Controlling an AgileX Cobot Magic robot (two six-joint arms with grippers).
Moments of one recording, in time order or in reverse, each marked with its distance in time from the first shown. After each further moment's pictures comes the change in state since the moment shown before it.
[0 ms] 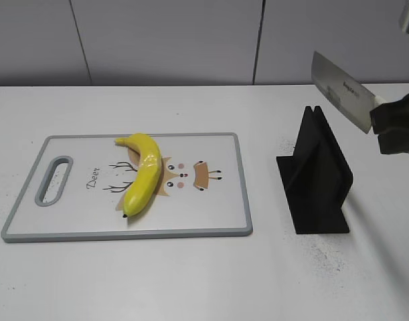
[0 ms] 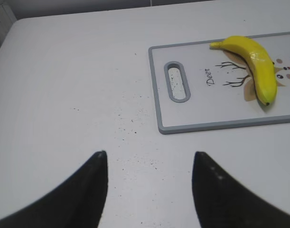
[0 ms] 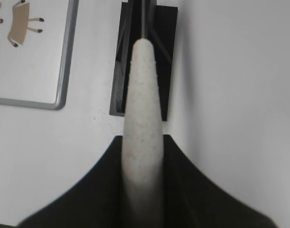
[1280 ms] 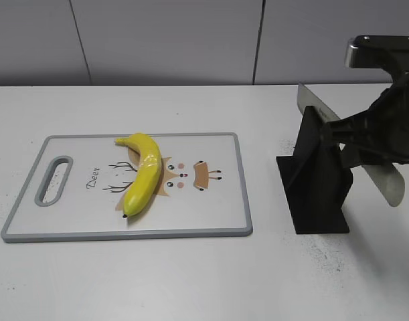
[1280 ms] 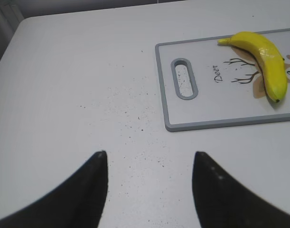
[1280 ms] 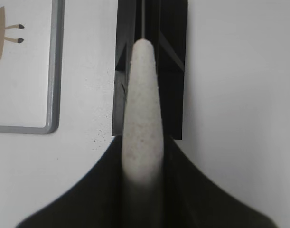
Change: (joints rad) left arm 0.000 0.000 0.010 0.024 -0.007 0.000; right arm 0.000 0.234 0.000 -0.029 -0.138 0.099
